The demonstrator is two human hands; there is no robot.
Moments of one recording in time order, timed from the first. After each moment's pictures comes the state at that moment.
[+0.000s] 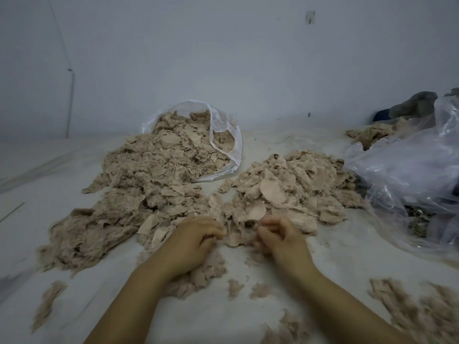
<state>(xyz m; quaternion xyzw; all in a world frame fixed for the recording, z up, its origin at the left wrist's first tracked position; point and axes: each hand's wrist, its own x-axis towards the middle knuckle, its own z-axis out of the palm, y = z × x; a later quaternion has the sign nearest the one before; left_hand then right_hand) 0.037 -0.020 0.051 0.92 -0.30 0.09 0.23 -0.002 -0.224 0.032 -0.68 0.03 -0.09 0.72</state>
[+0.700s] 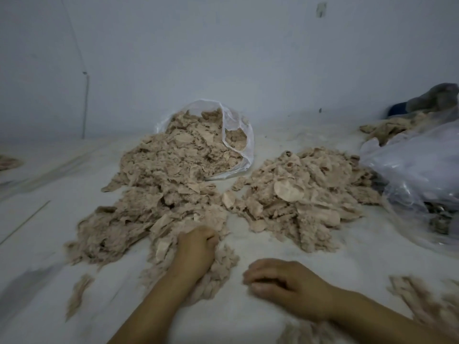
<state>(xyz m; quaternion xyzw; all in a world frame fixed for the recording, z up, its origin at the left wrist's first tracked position) 0.026 -0.013 0.025 0.95 -0.10 0.12 0.28 -0.023 -0.234 0.006 -0.85 -0.32 0.05 0.41</state>
